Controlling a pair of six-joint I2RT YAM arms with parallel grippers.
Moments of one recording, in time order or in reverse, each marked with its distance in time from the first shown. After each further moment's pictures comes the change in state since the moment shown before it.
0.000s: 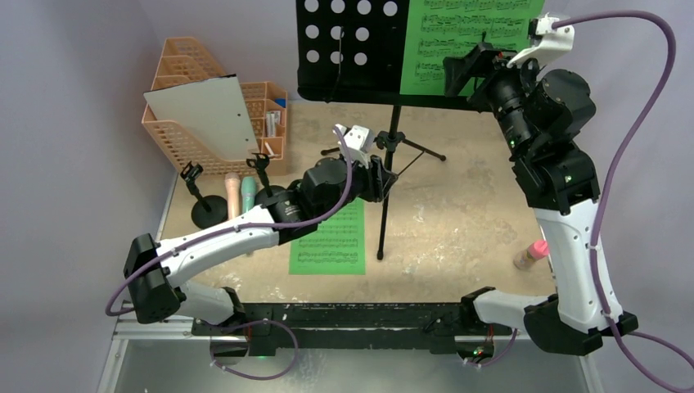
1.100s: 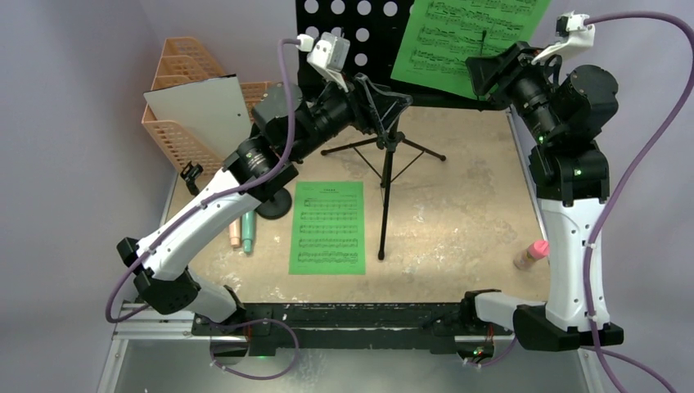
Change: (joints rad) left arm 0.132 0.089 0.644 -0.160 0.303 0.024; right arm -0.288 -0.005 -0.031 0.023 -0.416 0.149
